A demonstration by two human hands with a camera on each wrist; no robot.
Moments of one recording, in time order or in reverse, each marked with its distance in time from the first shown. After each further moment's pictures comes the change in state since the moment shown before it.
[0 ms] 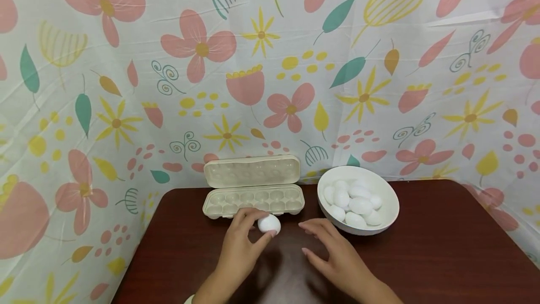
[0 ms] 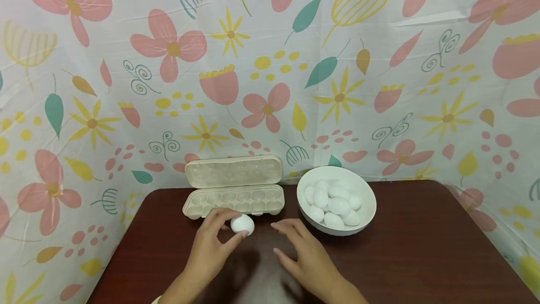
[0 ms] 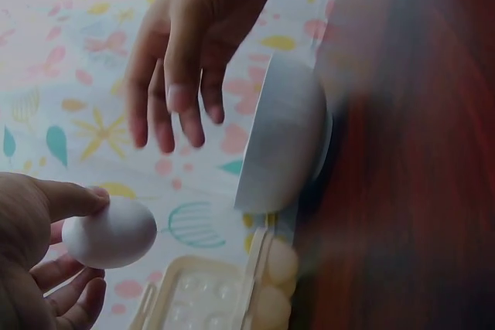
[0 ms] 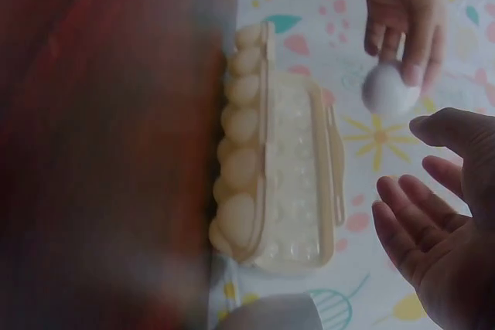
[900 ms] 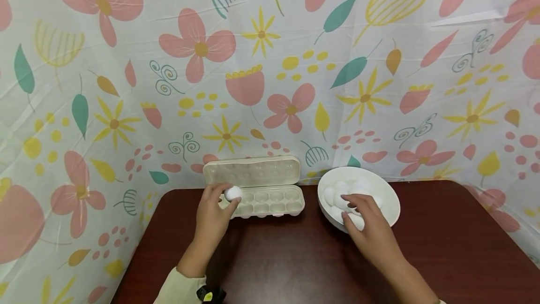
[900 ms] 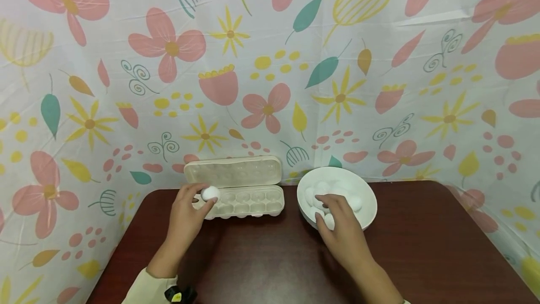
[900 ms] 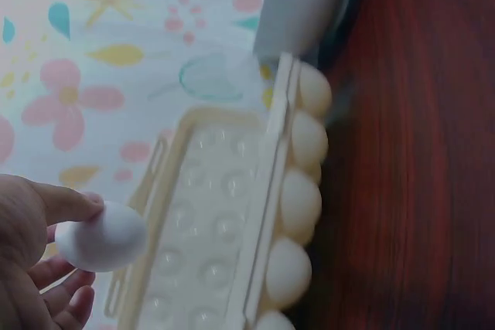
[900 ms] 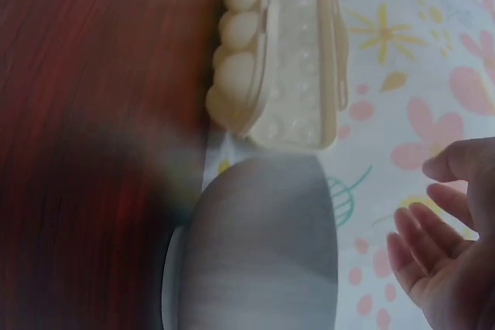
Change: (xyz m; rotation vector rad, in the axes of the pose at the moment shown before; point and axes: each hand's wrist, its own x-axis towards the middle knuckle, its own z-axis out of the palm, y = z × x) left_hand 0.054 -0.069 -0.031 0.177 0.135 -0.147; right_hand 0.009 0.051 -0.046 -0.182 0.287 0.142
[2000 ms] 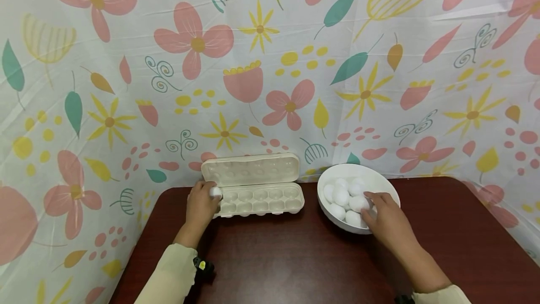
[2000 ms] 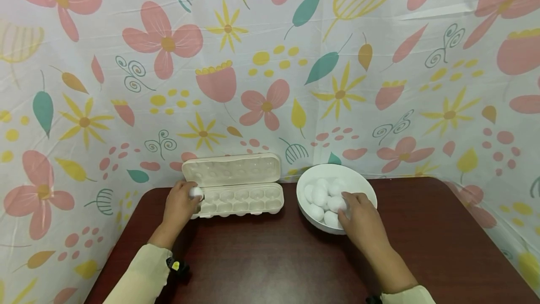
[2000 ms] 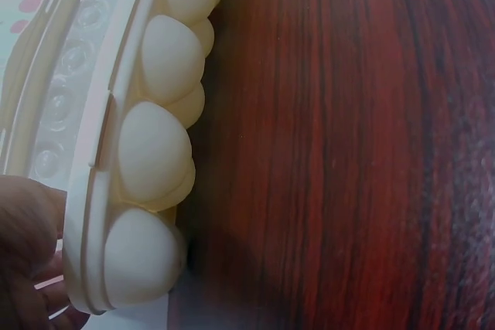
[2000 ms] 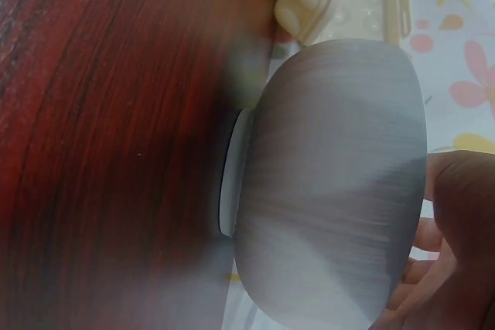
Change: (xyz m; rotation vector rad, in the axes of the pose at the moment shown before) left_hand 0.036 -0.098 0.018 0.273 -0.127 -0.034; right_hand 0.001 0.058 -0.015 -0.302 -0.298 0.329
